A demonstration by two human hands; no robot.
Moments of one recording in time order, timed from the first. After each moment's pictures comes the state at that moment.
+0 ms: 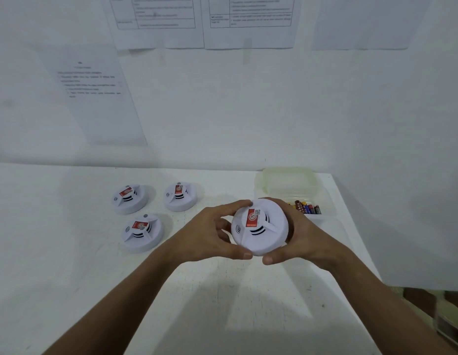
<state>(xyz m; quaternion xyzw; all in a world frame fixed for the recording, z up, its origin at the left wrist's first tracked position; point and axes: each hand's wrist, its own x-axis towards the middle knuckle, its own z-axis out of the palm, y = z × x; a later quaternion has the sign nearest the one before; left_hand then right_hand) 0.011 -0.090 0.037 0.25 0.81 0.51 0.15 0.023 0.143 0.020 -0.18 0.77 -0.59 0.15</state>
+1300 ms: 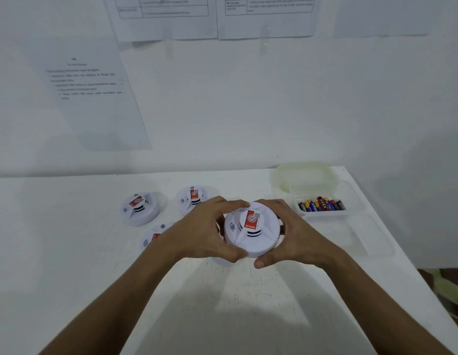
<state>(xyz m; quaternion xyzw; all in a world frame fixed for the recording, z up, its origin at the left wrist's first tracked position) -0.044 -0.165 0.020 0.32 0.87 0.35 0.11 -0.007 0.064 -0.010 -0.16 0.84 -0.51 0.06</state>
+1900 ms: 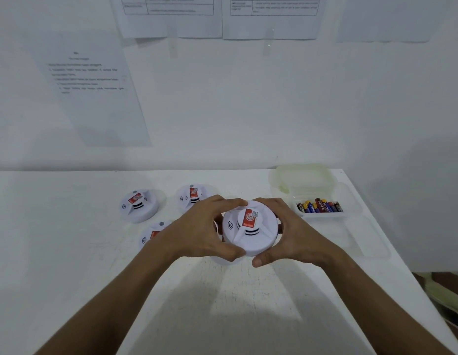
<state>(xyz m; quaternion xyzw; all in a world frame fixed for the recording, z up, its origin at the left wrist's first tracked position) -0.041 -0.170 0.020 0.32 0.86 0.38 0.10 -0.009 0.062 -0.006 -0.16 0.84 -0.51 0.06</state>
